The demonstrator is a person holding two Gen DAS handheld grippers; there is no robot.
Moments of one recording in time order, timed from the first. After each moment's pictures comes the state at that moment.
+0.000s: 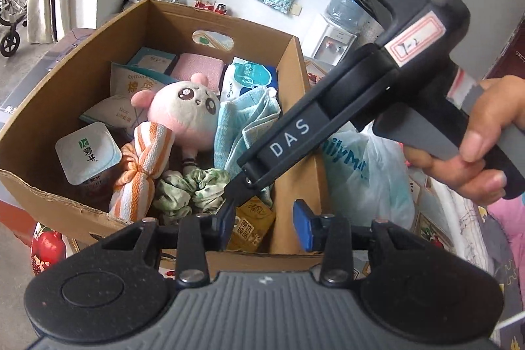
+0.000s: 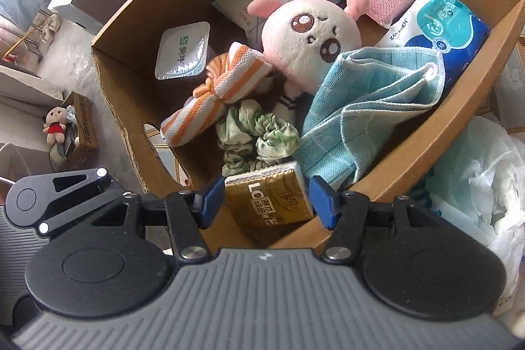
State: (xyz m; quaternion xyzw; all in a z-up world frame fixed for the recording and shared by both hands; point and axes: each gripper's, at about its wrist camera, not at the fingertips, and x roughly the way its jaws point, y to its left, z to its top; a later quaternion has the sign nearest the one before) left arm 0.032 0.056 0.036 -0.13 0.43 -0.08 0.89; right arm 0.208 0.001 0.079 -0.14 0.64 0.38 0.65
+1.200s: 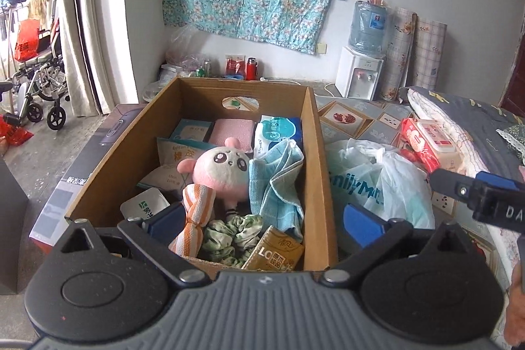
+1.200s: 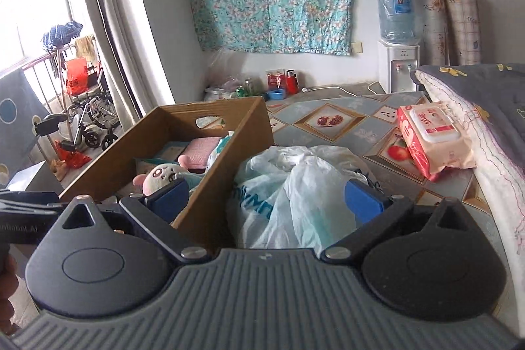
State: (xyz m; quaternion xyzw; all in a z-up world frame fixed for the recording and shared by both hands) left arm 0.000 0.021 0.092 -0.01 0.36 0.01 0.93; right arm 0.030 -0.208 0.111 0.09 0.29 0.12 0.95
